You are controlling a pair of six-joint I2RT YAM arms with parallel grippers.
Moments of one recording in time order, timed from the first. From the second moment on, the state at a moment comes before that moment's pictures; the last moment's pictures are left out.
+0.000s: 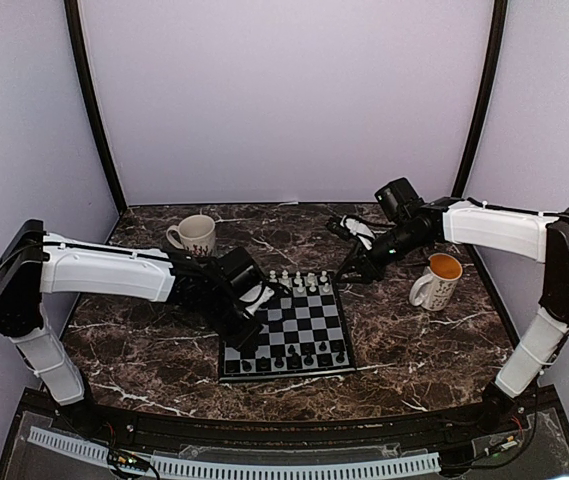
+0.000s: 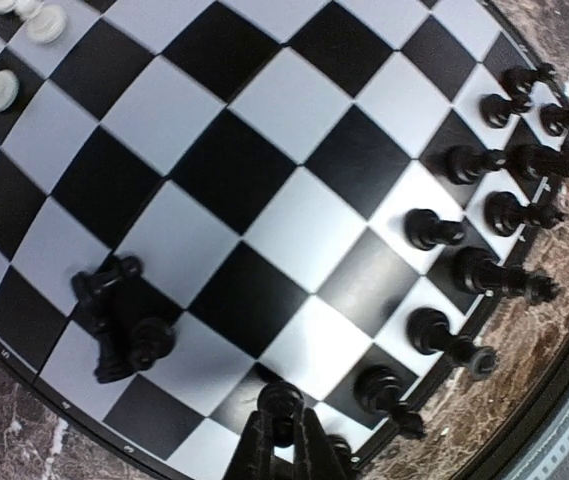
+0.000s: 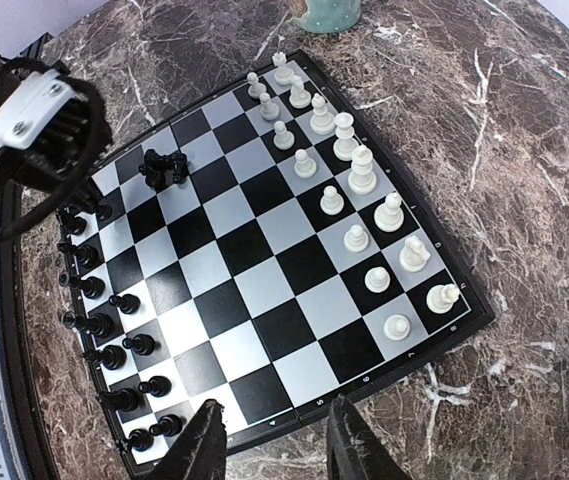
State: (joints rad) left arm -0.97 1.70 1.11 -0.62 0.07 -0.24; right arm 0.56 1.66 1.23 -0.56 -0.59 -0.42
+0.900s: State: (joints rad) left arm -1.04 1.85 1.28 -0.61 0.09 -0.16; right arm 0.55 1.65 1.21 -0.56 -0.60 -0.42
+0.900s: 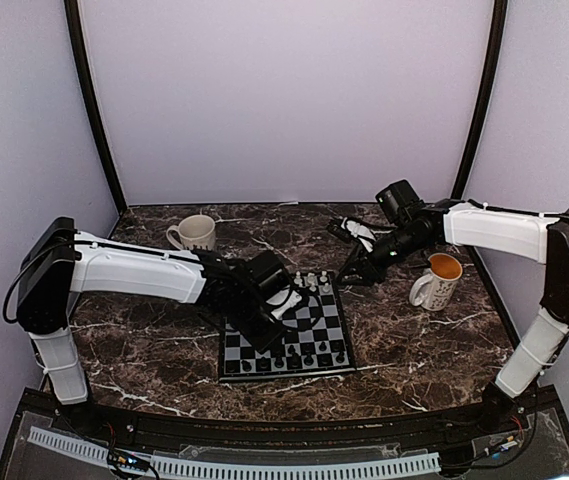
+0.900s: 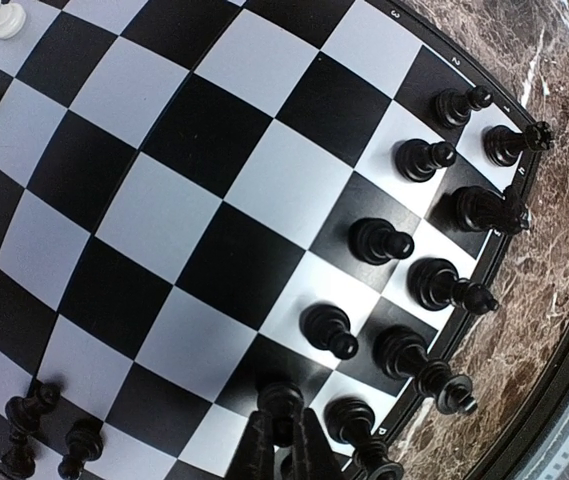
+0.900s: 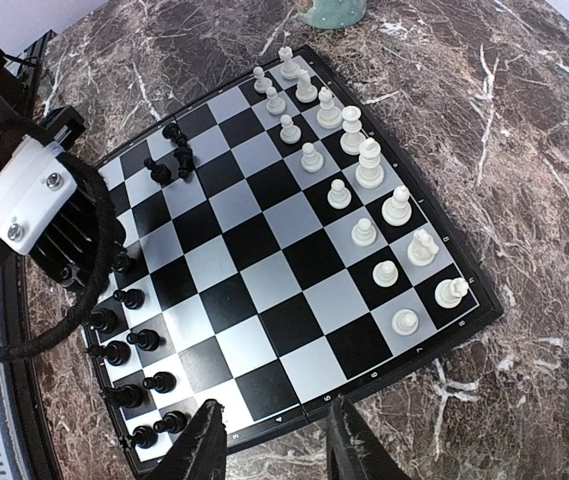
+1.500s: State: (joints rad) left arm -1.04 1.86 1.28 -0.63 0.08 -0.16; right arm 0.55 1.65 1.21 -0.56 -0.60 -0.42
